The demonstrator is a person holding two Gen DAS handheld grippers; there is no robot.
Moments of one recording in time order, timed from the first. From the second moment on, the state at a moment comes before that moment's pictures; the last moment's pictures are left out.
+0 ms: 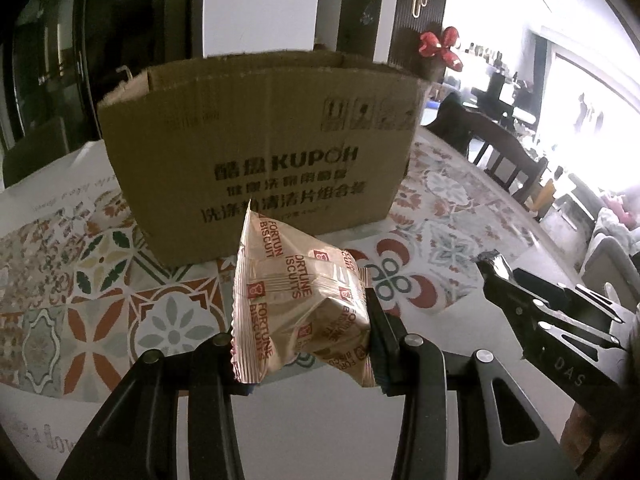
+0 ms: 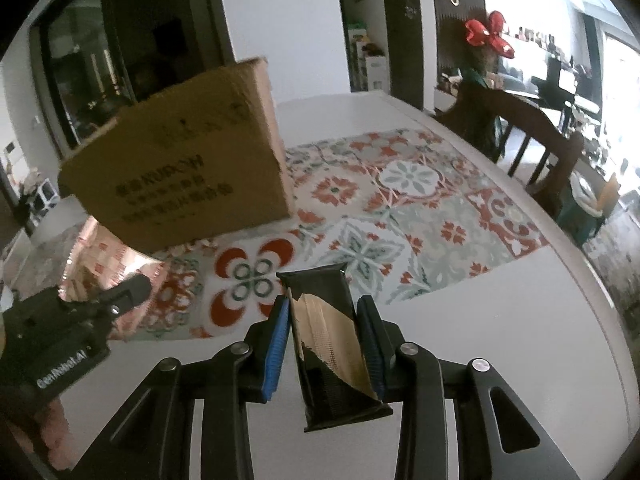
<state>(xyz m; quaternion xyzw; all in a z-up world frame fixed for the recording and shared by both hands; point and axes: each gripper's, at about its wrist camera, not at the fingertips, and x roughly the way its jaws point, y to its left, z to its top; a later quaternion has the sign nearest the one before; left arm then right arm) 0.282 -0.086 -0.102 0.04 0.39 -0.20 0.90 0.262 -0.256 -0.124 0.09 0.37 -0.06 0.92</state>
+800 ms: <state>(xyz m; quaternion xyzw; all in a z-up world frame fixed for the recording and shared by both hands) 0.270 -0.041 -0.014 0.02 0.29 -0.17 0.94 0.267 -0.214 -0.034 0.05 0.26 0.02 0.96</state>
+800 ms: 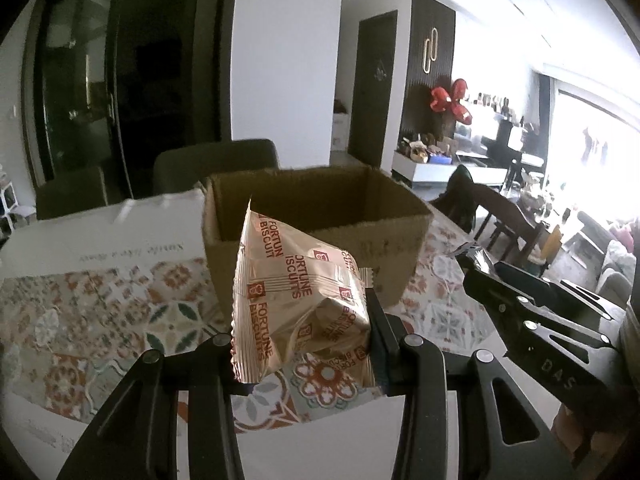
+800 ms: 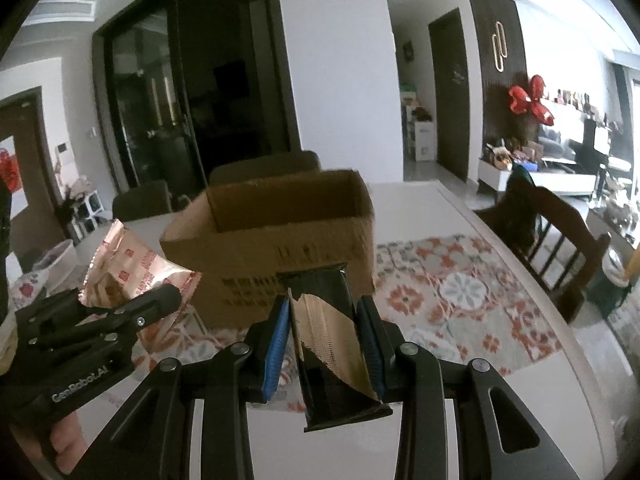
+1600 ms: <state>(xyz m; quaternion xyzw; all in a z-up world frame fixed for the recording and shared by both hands) 0.353 -0.037 0.023 0.04 0.27 -0.15 0.95 0.353 -0.207 0.012 0.02 0.19 0.05 0.98</state>
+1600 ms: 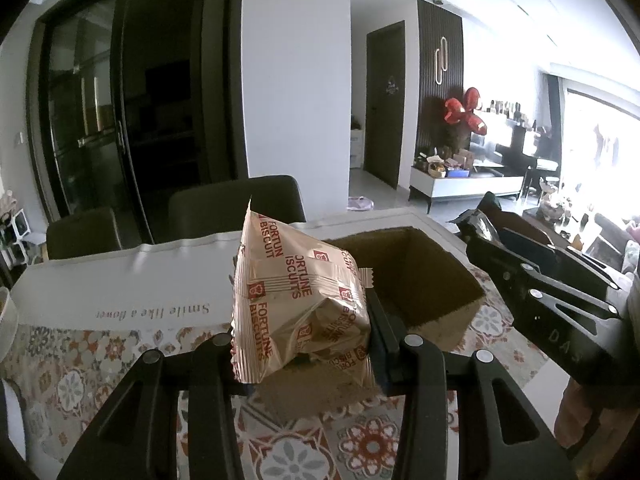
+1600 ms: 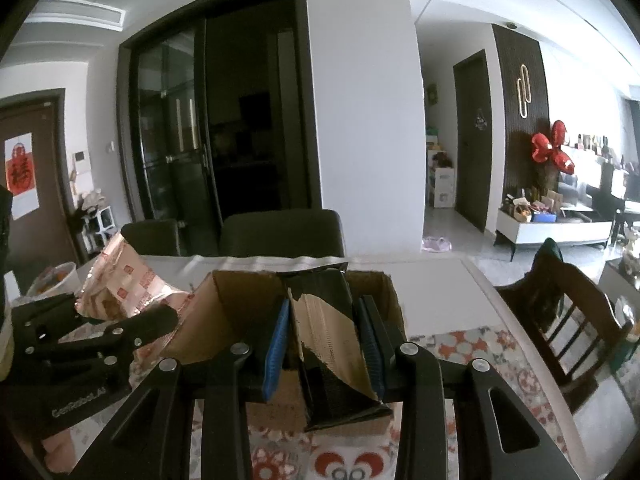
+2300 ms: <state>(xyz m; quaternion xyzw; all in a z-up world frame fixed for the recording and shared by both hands) 0.429 -0.046 0.002 0.06 0.31 -0.12 0.94 0.432 -0.201 -0.008 -0.01 0.25 0.04 0.97</state>
